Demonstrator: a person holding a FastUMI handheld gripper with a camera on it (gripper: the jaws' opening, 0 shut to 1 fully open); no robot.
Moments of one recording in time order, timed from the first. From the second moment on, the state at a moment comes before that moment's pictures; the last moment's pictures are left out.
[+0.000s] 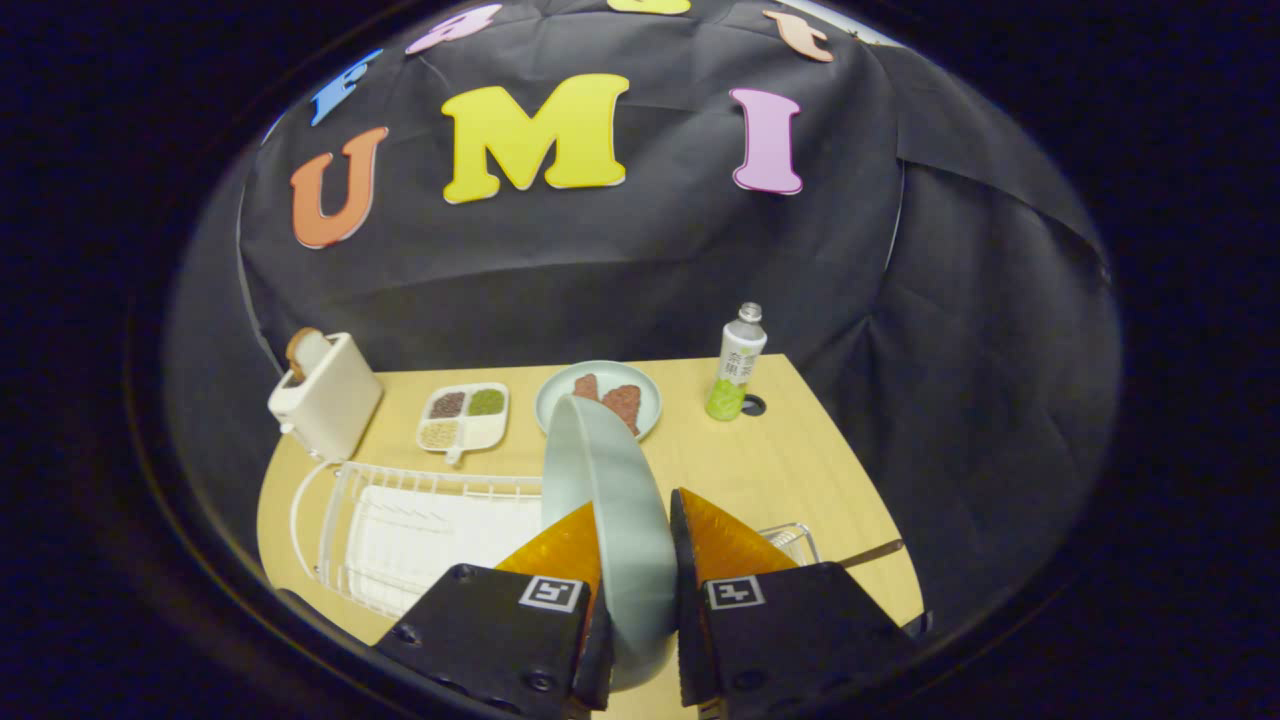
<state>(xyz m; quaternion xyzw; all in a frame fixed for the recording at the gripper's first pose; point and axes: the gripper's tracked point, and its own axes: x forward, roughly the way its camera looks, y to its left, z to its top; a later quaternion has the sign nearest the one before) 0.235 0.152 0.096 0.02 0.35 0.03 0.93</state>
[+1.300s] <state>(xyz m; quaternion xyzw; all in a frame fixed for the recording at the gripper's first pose) 0.035 0.145 -0.116 0.25 0.43 0.21 0.84</state>
